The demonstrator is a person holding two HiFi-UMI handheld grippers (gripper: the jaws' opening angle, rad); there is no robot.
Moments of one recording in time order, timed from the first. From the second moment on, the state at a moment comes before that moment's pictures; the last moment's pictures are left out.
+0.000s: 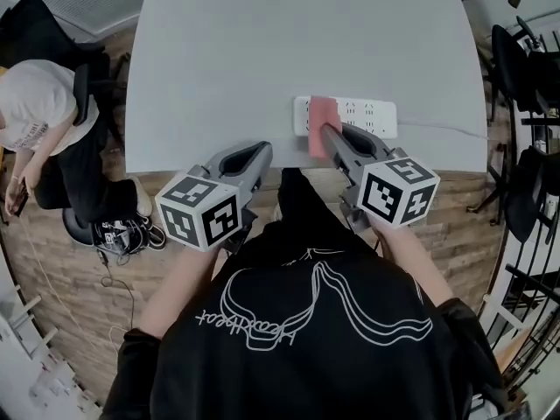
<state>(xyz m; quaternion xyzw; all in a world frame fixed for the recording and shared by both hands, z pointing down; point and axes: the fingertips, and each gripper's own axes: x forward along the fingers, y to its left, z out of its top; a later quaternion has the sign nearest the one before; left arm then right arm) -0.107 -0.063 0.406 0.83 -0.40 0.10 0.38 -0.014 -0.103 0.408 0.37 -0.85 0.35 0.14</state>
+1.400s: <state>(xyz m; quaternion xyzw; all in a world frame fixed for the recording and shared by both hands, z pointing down) -0.116 -0.098 0.438 0.80 -0.42 0.11 0.41 -0.045 -0.140 0.483 0.36 -0.83 0.35 0.27</state>
